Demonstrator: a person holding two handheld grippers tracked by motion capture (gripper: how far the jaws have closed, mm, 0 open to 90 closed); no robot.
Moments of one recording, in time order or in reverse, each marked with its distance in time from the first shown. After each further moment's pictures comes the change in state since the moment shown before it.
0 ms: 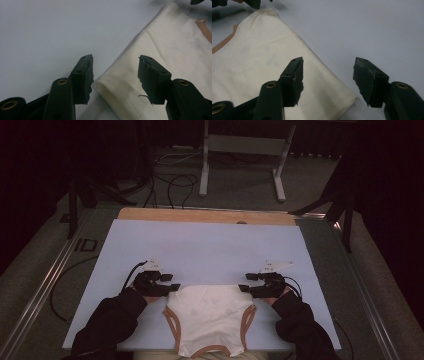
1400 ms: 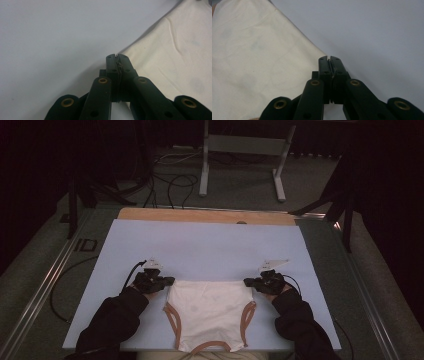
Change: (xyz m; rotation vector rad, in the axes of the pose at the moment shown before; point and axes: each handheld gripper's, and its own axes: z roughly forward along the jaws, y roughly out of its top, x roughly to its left) left arm 0.007 0.000 0.006 0.022 0.089 -0.029; right arm -0.015 -0.005 0.009 0.094 -0.058 0.015
